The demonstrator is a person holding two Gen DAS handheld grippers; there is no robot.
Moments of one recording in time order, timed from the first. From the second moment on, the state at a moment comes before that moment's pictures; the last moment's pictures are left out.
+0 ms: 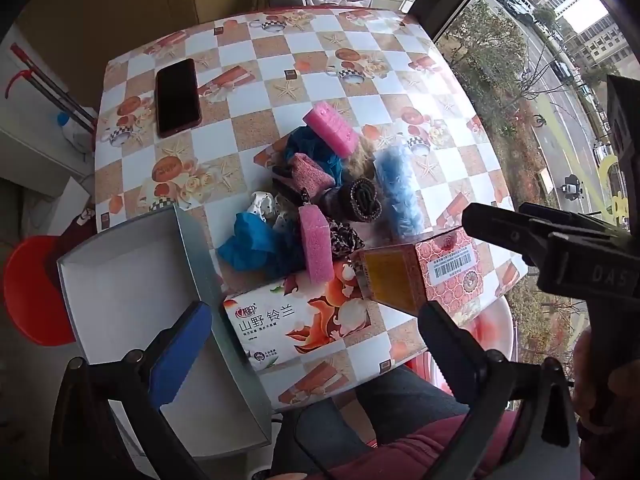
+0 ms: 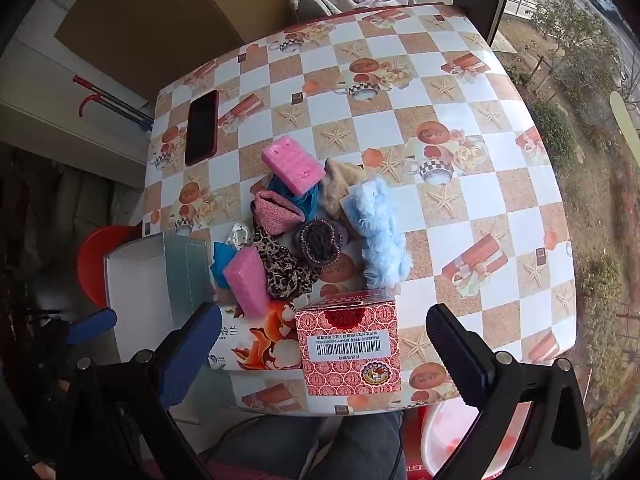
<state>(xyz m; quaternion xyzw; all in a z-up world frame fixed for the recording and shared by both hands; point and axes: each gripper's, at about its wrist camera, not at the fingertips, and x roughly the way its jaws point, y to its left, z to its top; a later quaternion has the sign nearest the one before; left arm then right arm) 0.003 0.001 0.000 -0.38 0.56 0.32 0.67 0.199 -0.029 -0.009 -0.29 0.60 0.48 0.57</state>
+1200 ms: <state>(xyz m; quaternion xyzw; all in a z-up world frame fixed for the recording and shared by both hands) 0.034 0.072 -0.067 -0.42 0.56 0.38 0.61 0.296 -0.016 -0.083 -0.31 0.65 0.44 0.53</state>
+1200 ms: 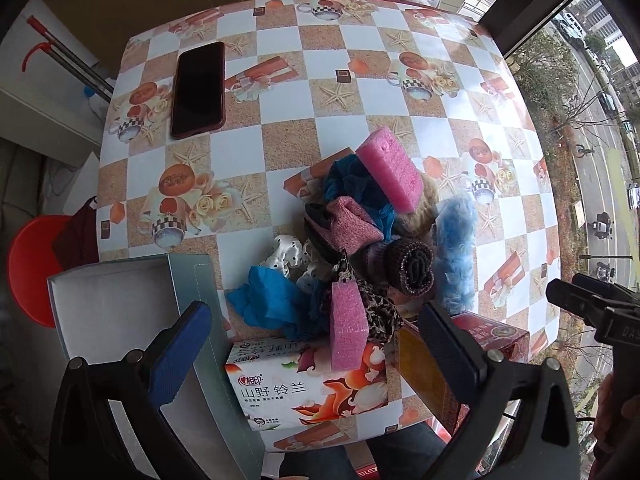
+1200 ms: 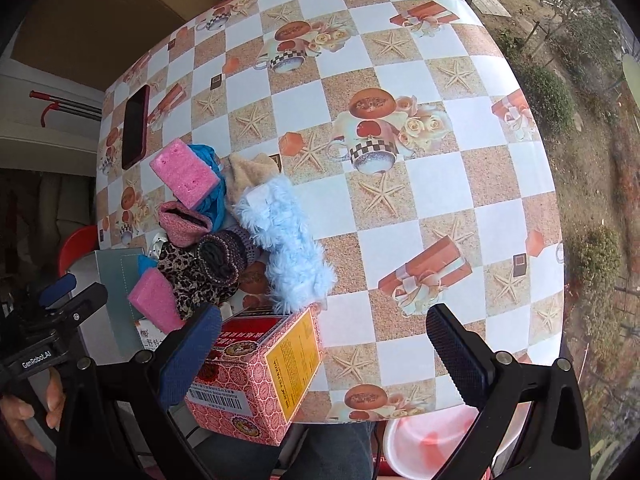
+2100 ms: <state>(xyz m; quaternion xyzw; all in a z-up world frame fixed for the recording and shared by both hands) 0.125 0.144 -0.141 -0.41 0.56 0.36 0.63 0.253 0.044 -0.215 -0.37 0.68 0.47 0.42</state>
